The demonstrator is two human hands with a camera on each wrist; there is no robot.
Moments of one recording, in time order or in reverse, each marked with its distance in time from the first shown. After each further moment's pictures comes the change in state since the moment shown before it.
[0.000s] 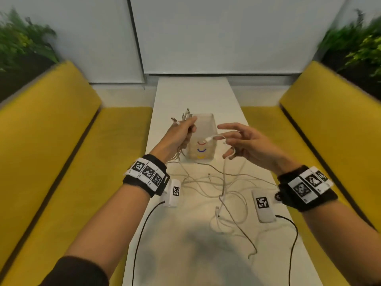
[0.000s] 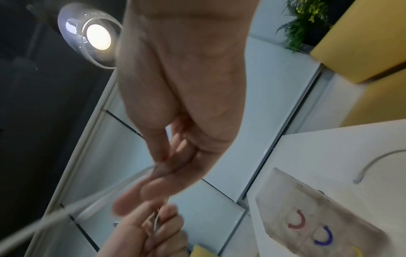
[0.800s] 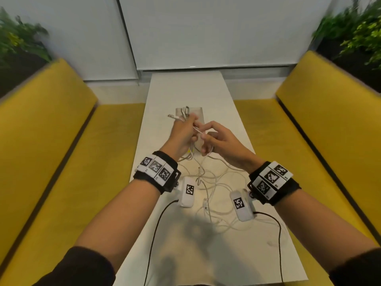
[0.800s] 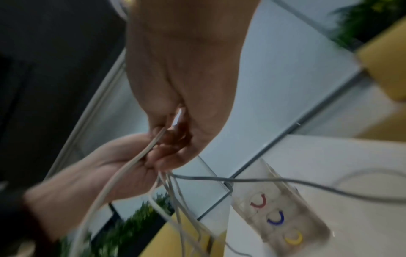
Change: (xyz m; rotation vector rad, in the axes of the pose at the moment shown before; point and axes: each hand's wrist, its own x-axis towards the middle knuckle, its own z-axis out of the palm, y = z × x) left_hand 0.001 -0.002 0.088 -0.281 0.217 -0.008; right_hand 0.001 0.036 -0.003 -0.178 0.073 -0.153
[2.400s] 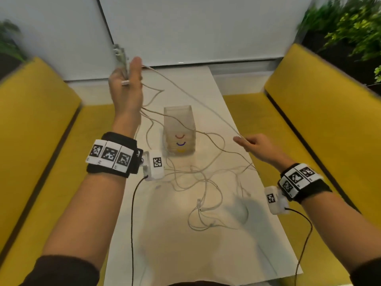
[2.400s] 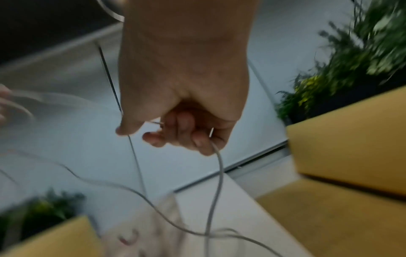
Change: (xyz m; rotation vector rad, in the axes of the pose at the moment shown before) left_hand 0.011 0.094 -0.046 0.102 0.238 0.654; right_hand -0.041 0.034 -0.116 -0.741 0.273 0.225
